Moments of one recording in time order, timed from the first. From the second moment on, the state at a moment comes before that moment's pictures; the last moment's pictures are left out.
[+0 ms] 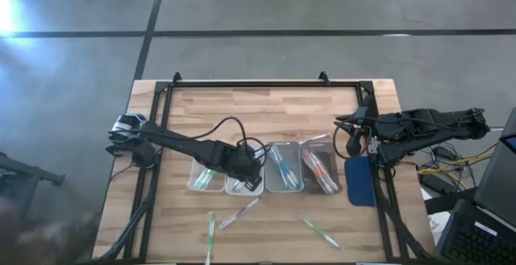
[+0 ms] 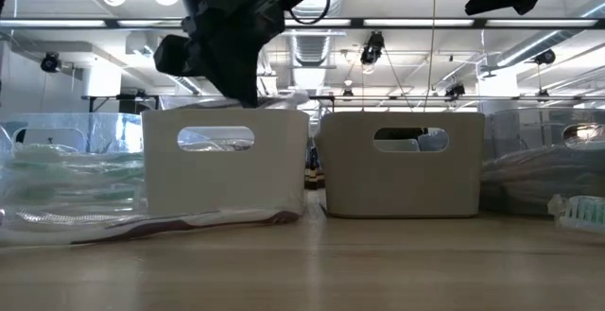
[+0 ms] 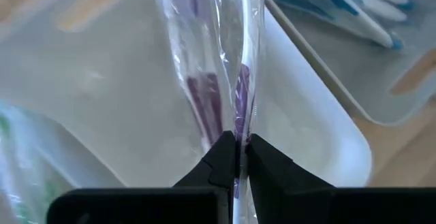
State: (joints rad) left arm -0.22 1.73 1.38 -0.84 -0.19 -1.06; right arm 0.20 0.66 0.86 -0.78 0.59 0.31
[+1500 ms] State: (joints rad) left arm -0.14 1.73 1.24 -0.68 -0.02 -1.03; right arm 0.20 0.72 0.86 -0.81 0.57 0.31
